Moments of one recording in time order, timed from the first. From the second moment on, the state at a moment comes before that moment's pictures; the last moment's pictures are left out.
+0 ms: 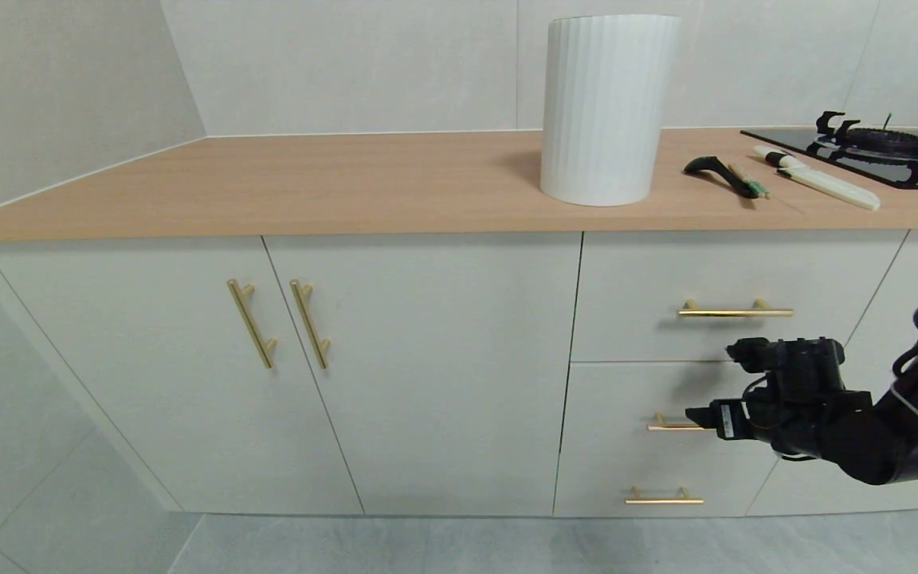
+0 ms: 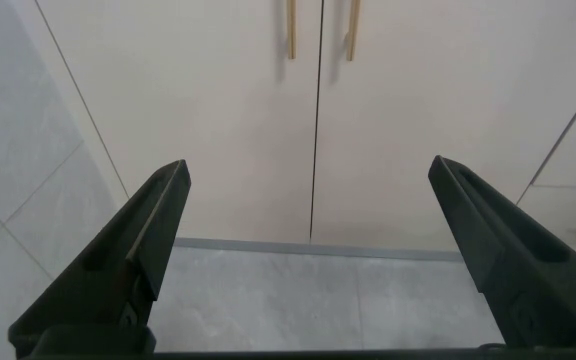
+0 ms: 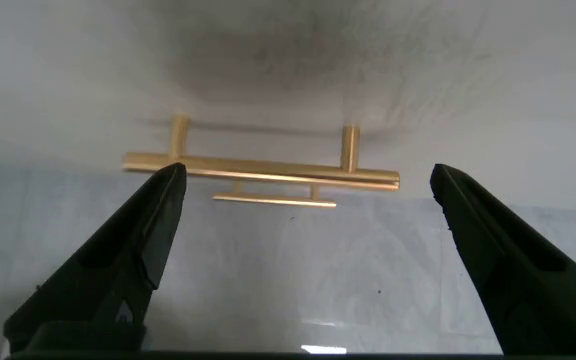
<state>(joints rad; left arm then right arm) 0.00 0.00 0.00 0.00 0.05 -0.01 0.07 2.17 -0.74 -0.79 -0.05 -0.01</state>
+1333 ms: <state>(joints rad) 0.00 0.00 0.00 0.00 0.05 -0.01 0.08 2.32 -0.77 -0.83 -0.18 -0.03</state>
